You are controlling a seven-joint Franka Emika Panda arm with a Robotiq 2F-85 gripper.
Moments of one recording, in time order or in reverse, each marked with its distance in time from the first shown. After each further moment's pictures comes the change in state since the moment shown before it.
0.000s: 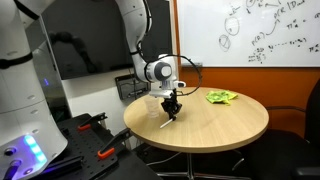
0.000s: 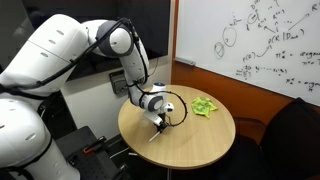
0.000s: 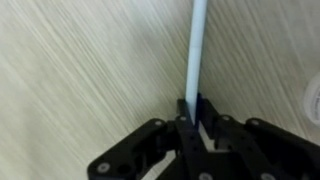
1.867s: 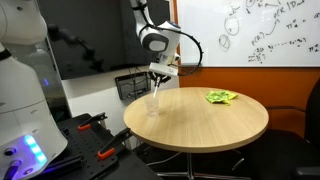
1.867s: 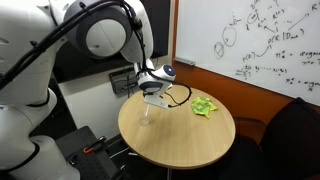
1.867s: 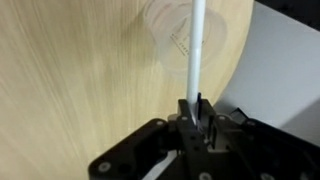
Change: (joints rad) arm -0.872 -0.235 0.896 -0.203 0.467 -0.108 -1.154
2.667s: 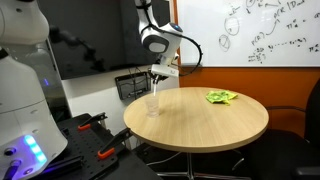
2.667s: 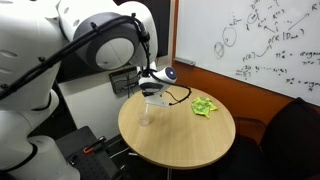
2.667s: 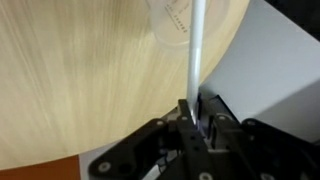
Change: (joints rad) arm -0.088 0.086 0.102 0.022 0.056 0.002 -0.221
